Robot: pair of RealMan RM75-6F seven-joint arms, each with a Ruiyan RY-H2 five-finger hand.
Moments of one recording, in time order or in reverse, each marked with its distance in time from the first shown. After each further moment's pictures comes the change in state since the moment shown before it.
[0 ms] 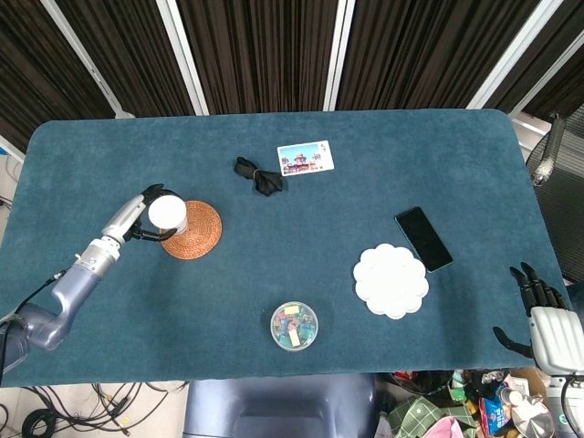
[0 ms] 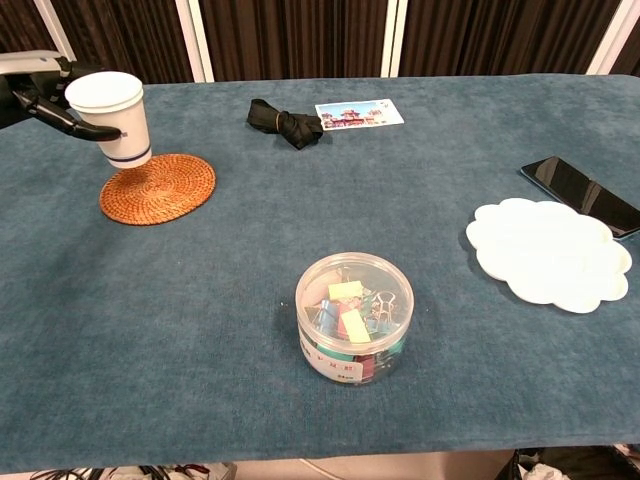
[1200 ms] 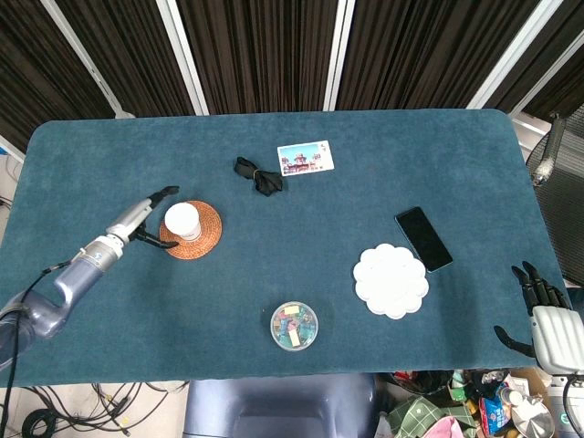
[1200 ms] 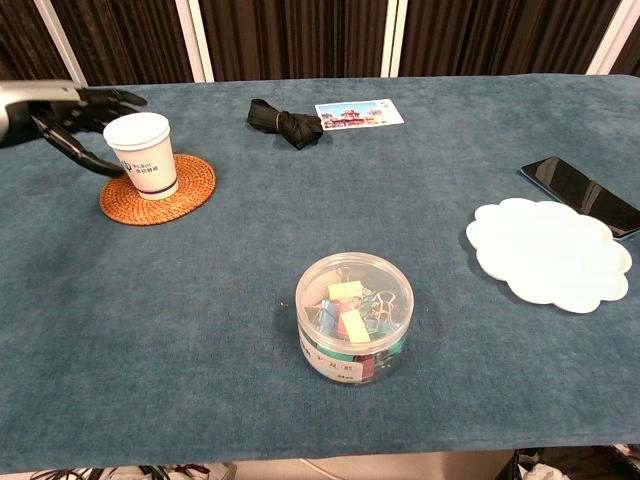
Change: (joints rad) left arm -0.051 -0.017 0.077 0.134 0.114 -0.063 -0.129; right arm 0.000 0.003 0.003 0.000 0.000 0.003 0.012
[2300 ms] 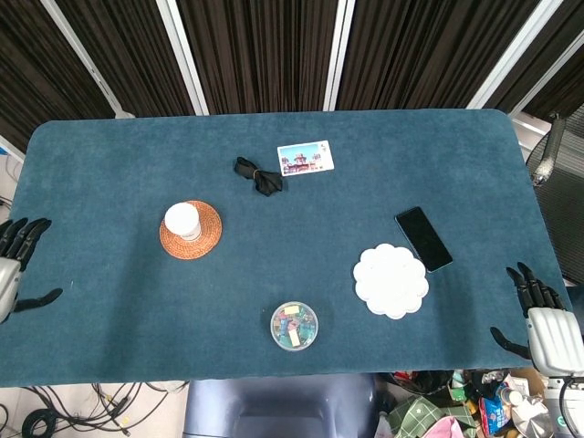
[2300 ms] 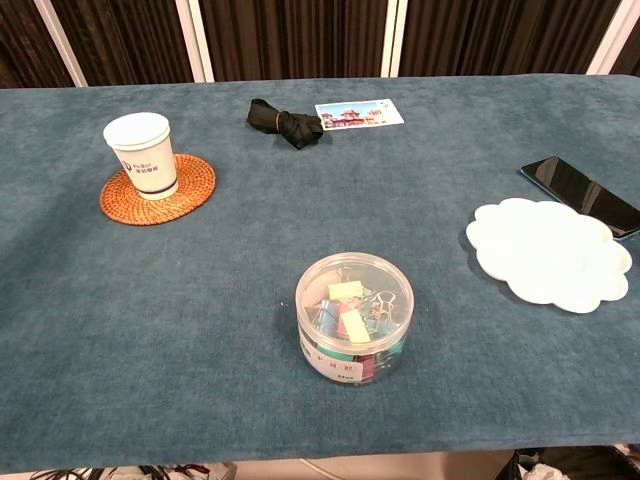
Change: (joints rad) left arm 0.558 0.430 0.050 -0.678 -0.054 0.770 0.988; right arm -0.003 -0.006 -0.008 -0.001 -0.029 0.015 -0.010
